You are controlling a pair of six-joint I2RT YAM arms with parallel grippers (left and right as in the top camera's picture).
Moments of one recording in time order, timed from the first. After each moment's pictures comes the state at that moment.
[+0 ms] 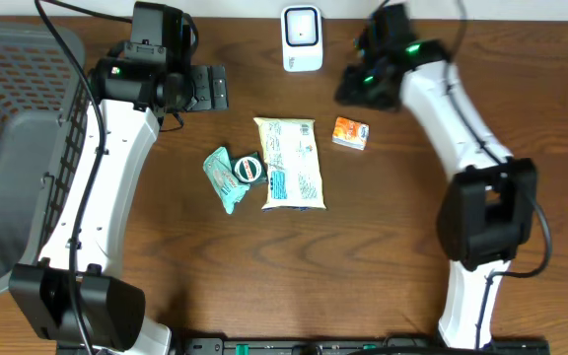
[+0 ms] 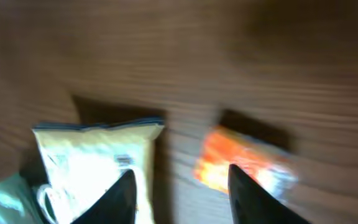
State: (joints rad) left arm -0.15 1.70 1.69 -1.00 0.02 -0.20; right arm 0.28 2.14 1.86 -0.86 -0.24 0.33
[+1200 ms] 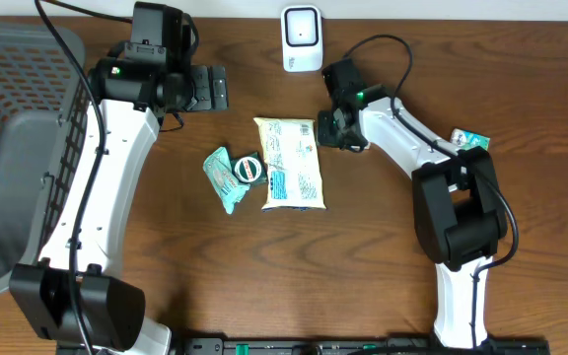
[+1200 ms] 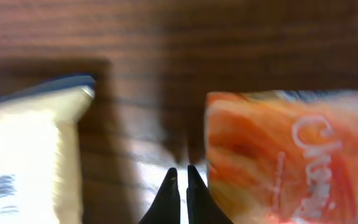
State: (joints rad) left arm -0.15 1.70 1.69 -1.00 0.02 -0.20; right arm 0.39 2.19 1.61 -0.72 -0.04 0.46
